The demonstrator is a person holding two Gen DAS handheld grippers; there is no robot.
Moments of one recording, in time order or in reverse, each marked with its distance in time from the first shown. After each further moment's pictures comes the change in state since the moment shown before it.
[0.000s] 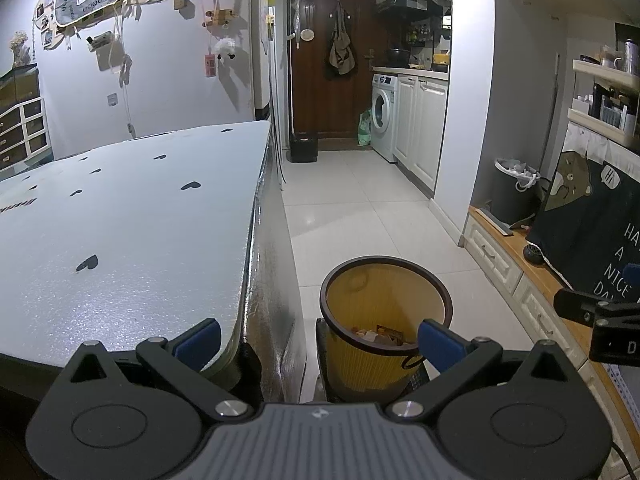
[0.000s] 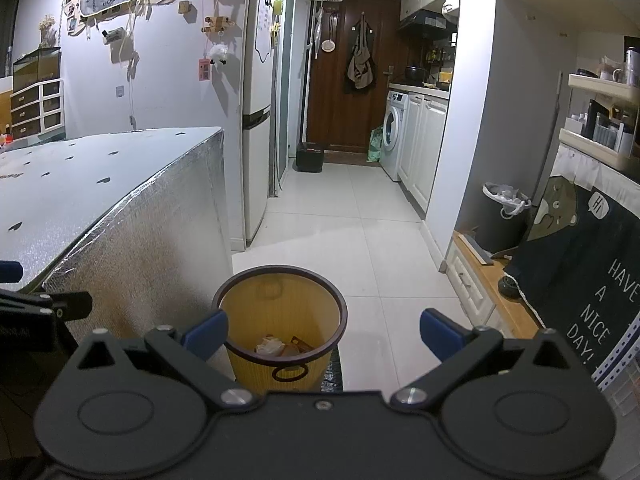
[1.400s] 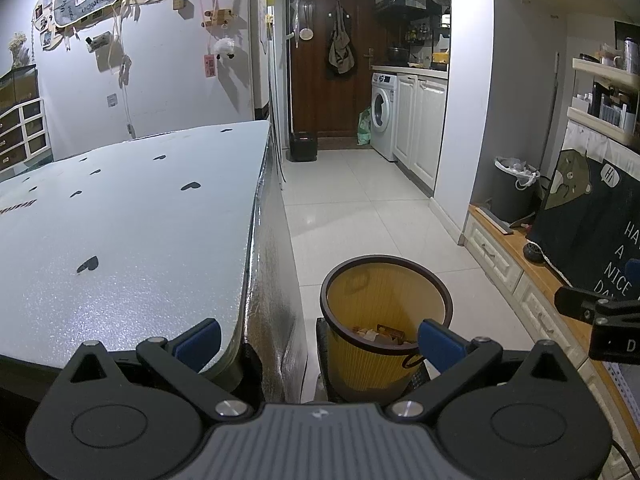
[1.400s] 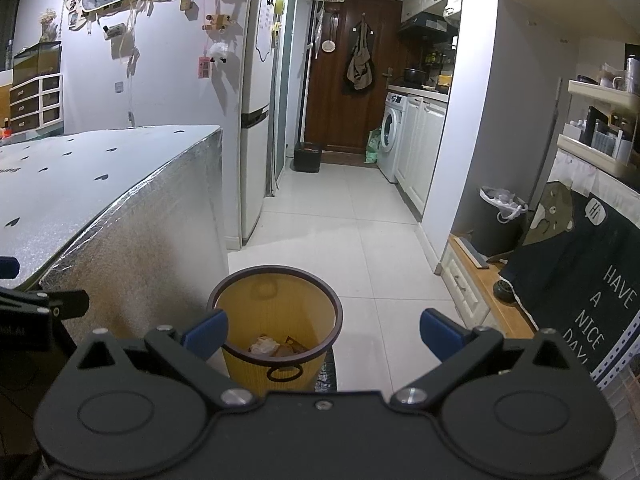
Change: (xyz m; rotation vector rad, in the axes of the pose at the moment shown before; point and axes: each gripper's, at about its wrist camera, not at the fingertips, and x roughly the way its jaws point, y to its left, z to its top) left arm -0.002 0.000 0.001 0.003 0.000 0.002; right arm -0.002 -0.002 0.000 -0.014 -0.003 -0.012
